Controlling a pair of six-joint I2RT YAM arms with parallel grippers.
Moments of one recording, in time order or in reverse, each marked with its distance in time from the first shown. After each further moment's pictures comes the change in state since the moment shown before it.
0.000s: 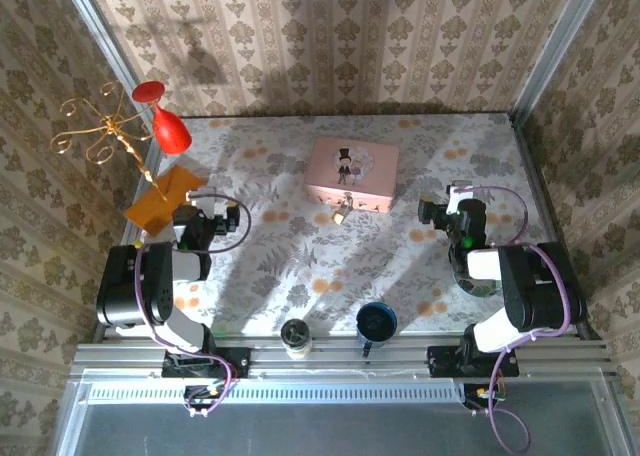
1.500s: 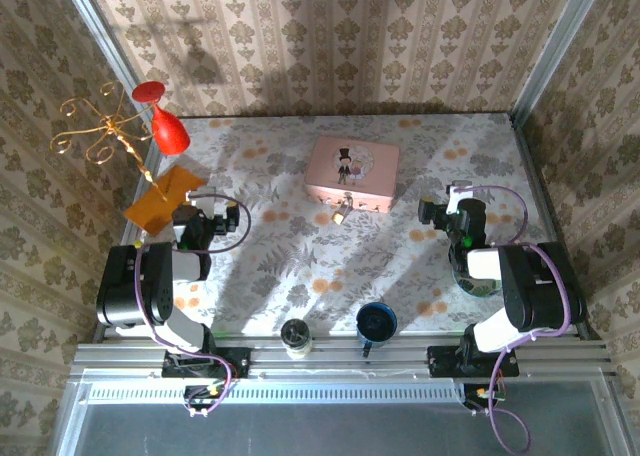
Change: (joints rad) left arm 0.000 0.000 0.000 -0.001 -0.004 0.000; right arm 0.001 -0.002 0.013 -0.032 0.007 0.000
